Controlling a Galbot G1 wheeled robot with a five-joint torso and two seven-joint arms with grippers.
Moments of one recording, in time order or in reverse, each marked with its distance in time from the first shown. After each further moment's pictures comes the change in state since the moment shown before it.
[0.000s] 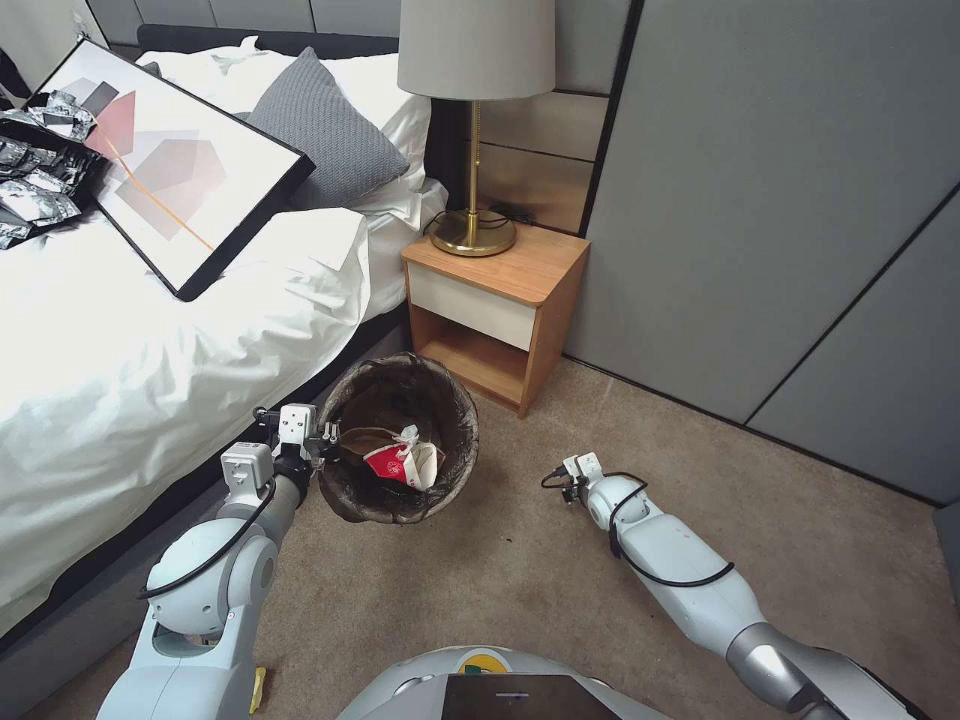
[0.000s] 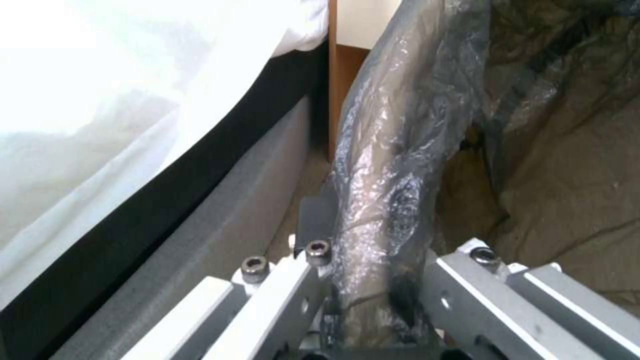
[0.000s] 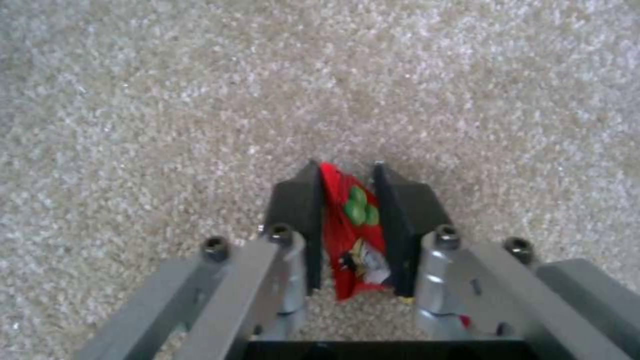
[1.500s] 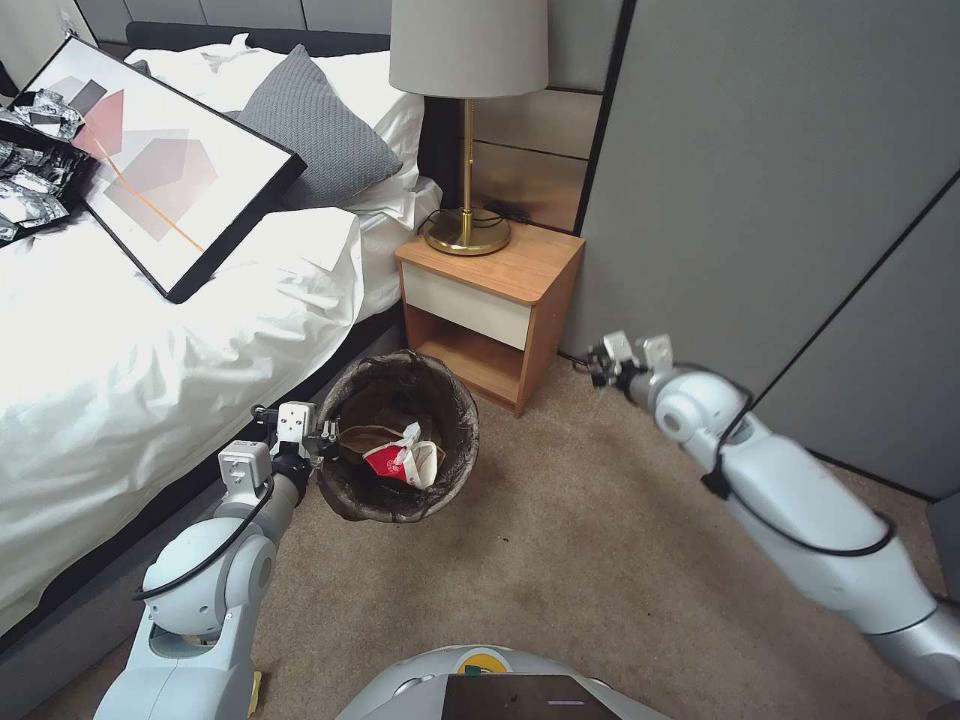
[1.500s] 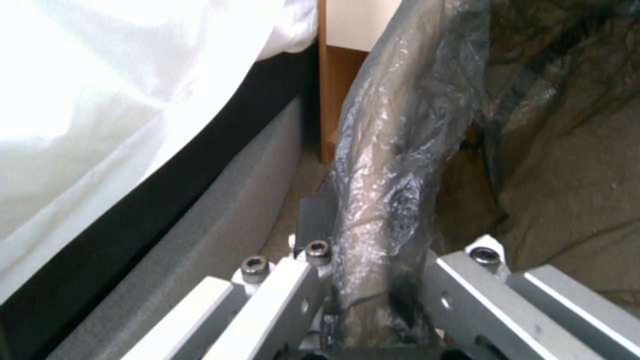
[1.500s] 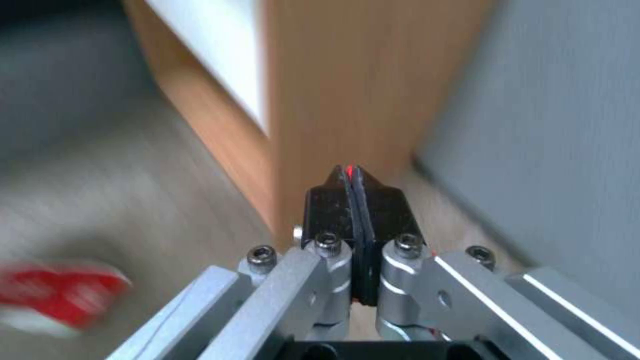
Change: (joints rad) left arm -0.004 -0.005 0.000 -0.015 0.009 0.021 0.005; right arm 0.139 -0.365 0.134 0.798 0.510 -0.108 0.181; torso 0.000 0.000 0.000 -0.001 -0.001
